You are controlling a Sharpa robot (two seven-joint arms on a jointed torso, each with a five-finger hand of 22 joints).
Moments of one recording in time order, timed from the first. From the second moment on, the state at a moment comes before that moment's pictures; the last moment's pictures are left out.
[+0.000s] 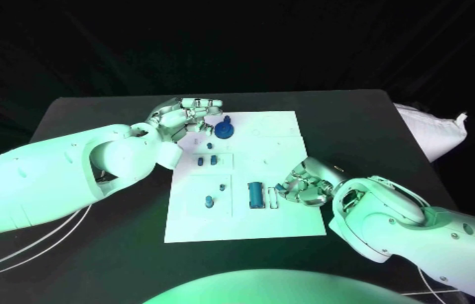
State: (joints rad) left arm 1.18 -0.89 -0.04 1.59 0.06 -0.15 0.26; left_hand 1.38 -0.13 0.47 -0.04 0.10 1.05 0.17 0.11 0.07 1.14 0.09 0.20 0.10 1.25 0.01 1.05 0.61 0.17 1.22 0.11 0.49 1.06; right arm 0.74 -1.01 0.20 1.97 -1.46 -0.37 -0.61; right_hand 1.33 -0.12 0.21 0.24 0.46 1.16 0.06 0.15 0.29 1.39 -0.02 0.91 1.12 1.47 -0.08 1.41 1.31 0.05 1.45 0.03 1.46 1.31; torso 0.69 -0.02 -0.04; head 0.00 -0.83
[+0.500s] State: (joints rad) left arm 1.18 -0.89 -0.04 1.59 0.06 -0.15 0.26; left_hand 1.38 -0.13 0.47 -0.04 0.10 1.04 0.17 0.11 0.07 1.14 0.10 0.20 0.10 1.25 0.01 1.05 0.61 0.17 1.22 0.11 0.49 1.06; right arm 0.74 -0.97 0.19 1.93 -1.40 -0.34 -0.62; right_hand 1.29 -0.12 0.19 0.26 0.46 1.18 0.05 0.16 0.30 1.41 -0.02 0.95 1.16 1.47 -0.08 1.42 1.31 0.05 1.45 0.03 1.46 1.31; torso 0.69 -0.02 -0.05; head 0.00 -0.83
